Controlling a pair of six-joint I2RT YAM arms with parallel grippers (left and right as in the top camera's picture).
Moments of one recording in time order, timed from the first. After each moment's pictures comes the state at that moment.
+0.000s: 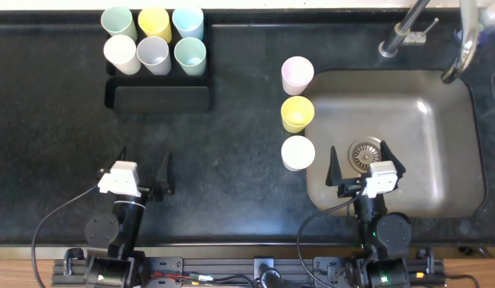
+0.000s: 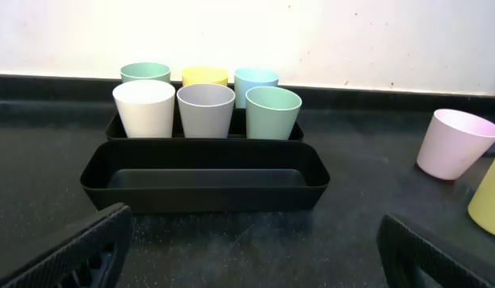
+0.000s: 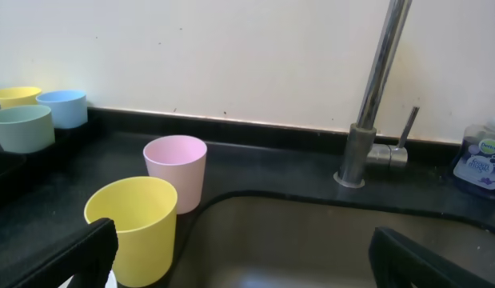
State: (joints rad) left arm -0.10 0.01 0.01 -0.08 0.06 -0.10; right arm 0.14 0.01 0.02 -0.02 0.02 -0.04
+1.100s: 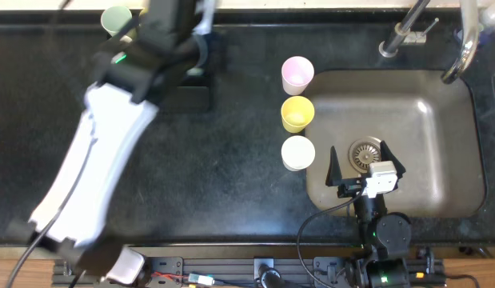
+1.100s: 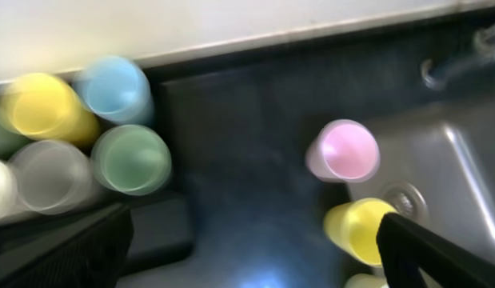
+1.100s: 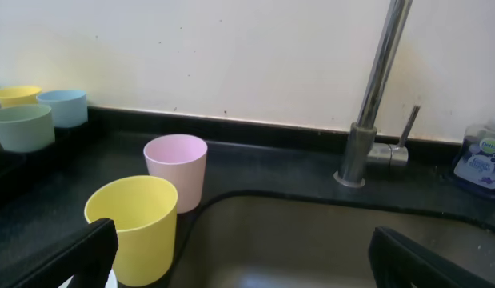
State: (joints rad) left arm -0.47 1.74 1.98 -1.04 -0.03 -0.24; right arm 0.14 0.01 0.02 -0.02 0.02 -0.04
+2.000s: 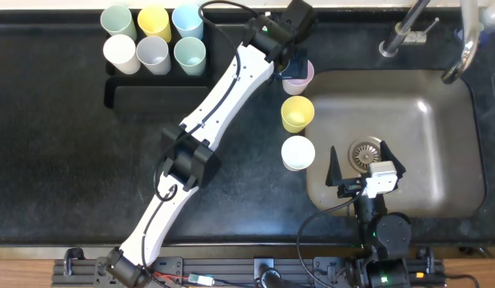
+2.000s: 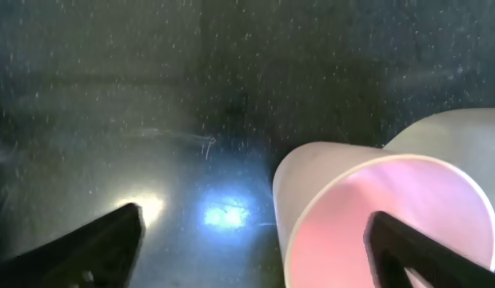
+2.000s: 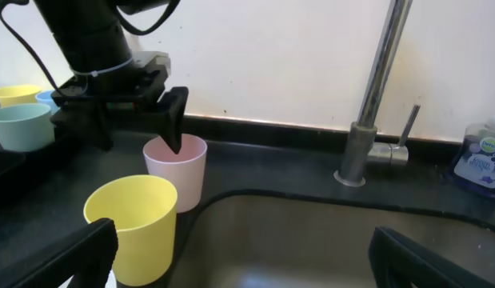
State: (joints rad) left arm -0.64 2.62 2.76 -1.35 -0.10 -0.66; right arm 0.14 0.01 0.02 -0.02 0.02 -0.03
